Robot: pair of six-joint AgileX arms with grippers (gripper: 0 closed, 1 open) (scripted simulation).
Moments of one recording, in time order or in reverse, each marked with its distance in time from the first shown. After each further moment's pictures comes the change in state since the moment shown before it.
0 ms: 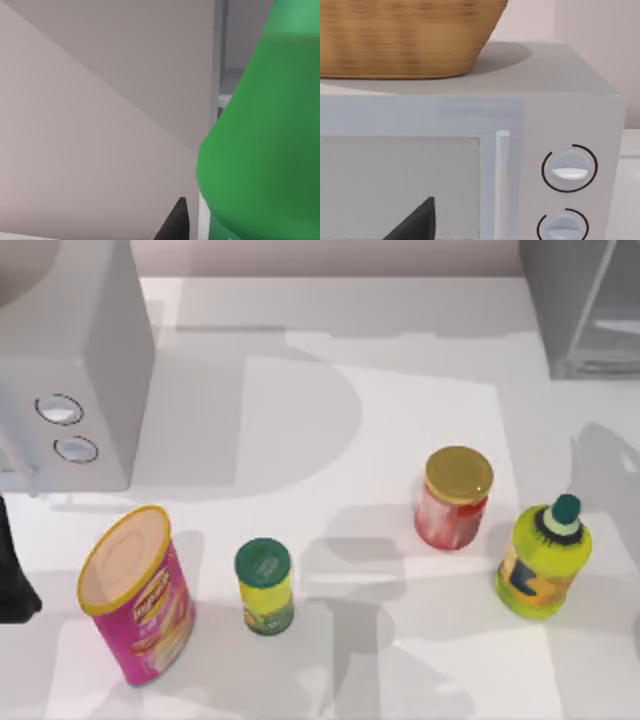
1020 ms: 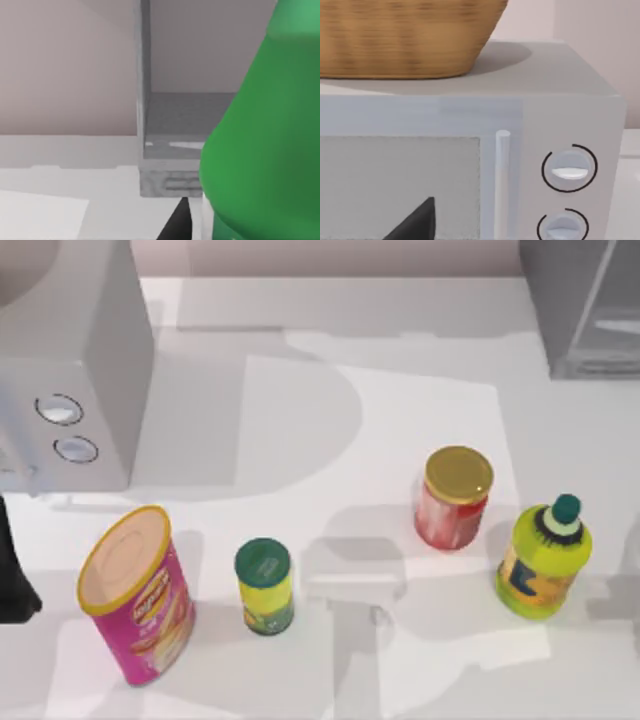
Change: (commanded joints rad) left arm 0.000 0.000 0.000 0.000 0.000 0.000; right arm 0.023 -0.703 -0.414 -0.417 0.204 -0.033
